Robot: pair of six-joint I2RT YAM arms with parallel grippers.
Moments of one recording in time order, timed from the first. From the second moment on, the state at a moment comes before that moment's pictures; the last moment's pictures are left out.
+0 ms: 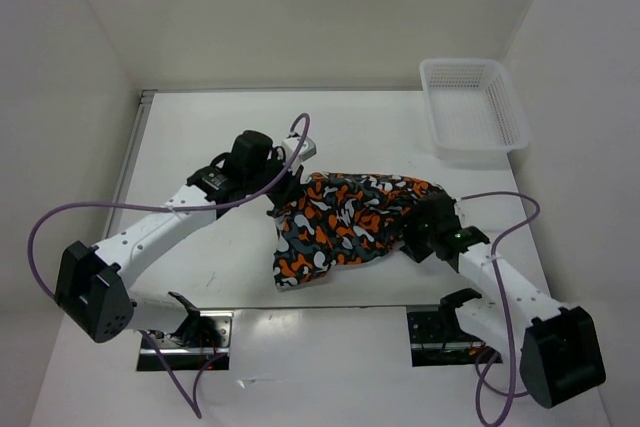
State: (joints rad) left arm -0.60 1.33 1.08 -0.40 0.34 0.07; right arm 0.32 0.90 0.42 -0.45 0.01 1.26
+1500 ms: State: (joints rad) left arm -0.09 1.24 1.02 -0.54 0.21 0.07; right arm 0.34 1.19 0.78 -0.45 -0.28 0.77
